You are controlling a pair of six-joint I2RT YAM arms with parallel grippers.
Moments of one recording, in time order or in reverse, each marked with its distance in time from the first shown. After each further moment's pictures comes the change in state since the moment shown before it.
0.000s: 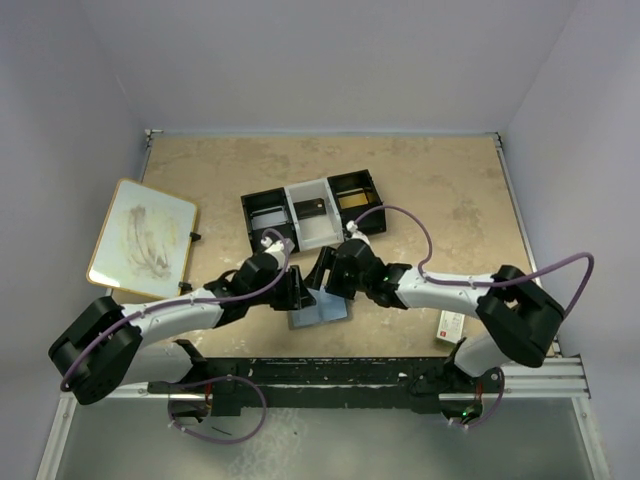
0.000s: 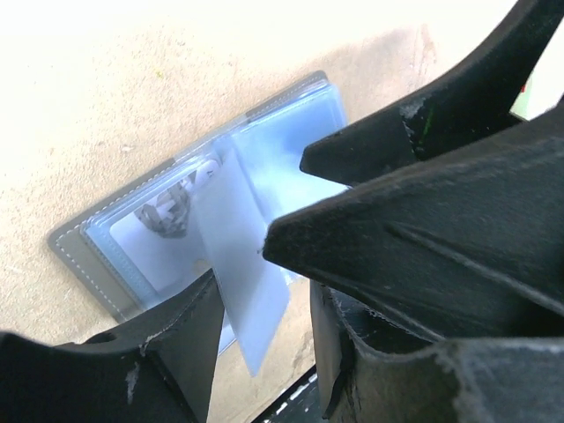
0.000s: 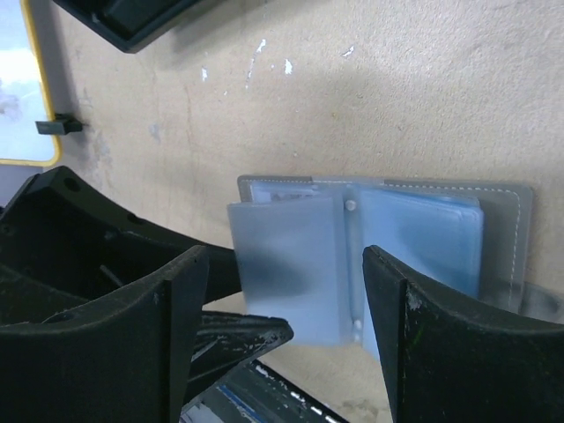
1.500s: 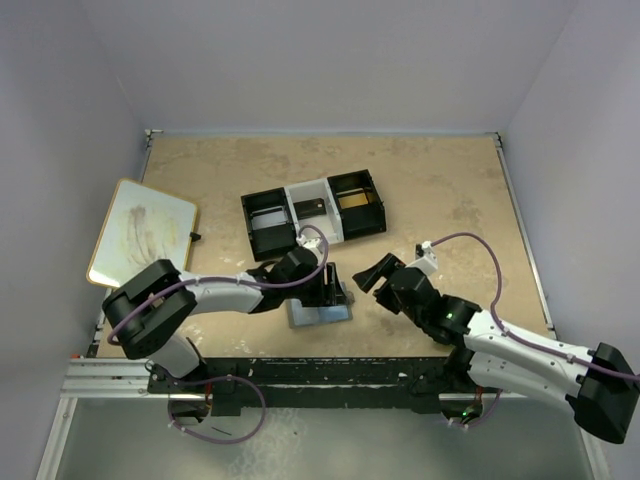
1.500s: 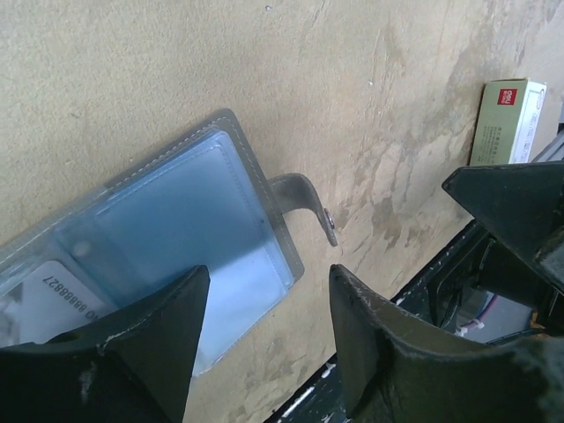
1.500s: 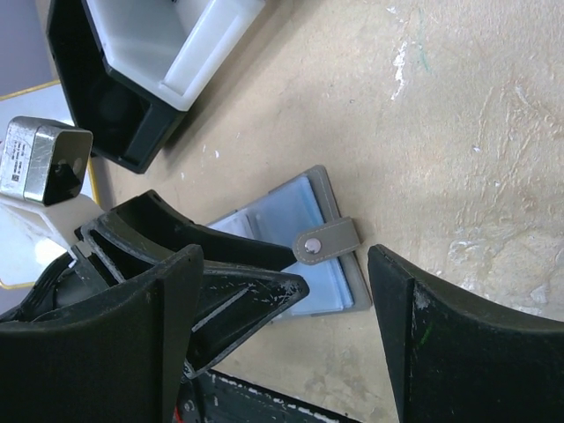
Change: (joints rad) left arm -0.132 0.346 0.229 0.083 -0.025 -0.098; right arm -0.005 -0.658 -0.310 -0.255 0.382 0.225
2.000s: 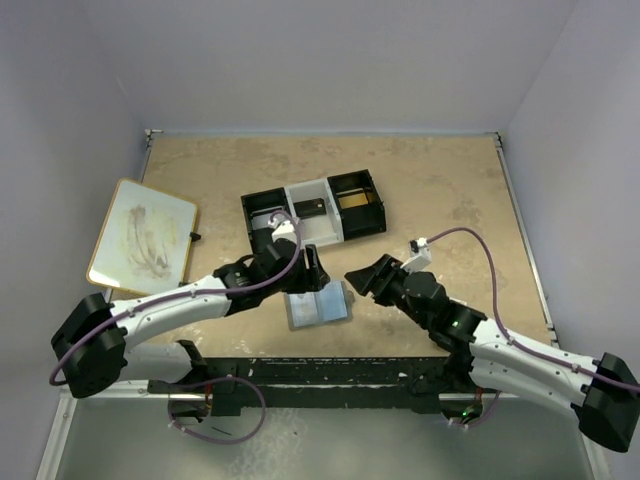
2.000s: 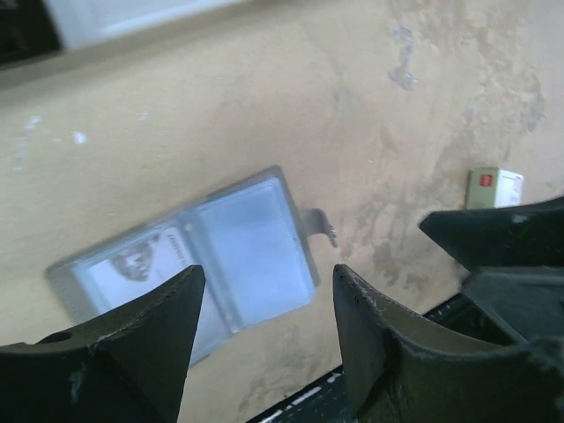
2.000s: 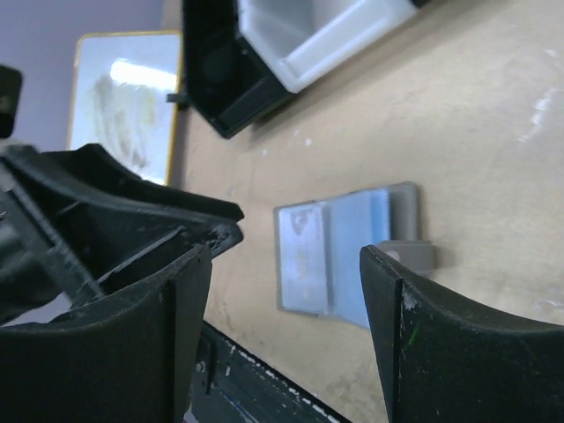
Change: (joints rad) left arm -0.011 -0.314 0.066 -0.320 -0.282 0.039; right arm 0.000 -0.095 -0.082 0.234 -0.097 -0.195
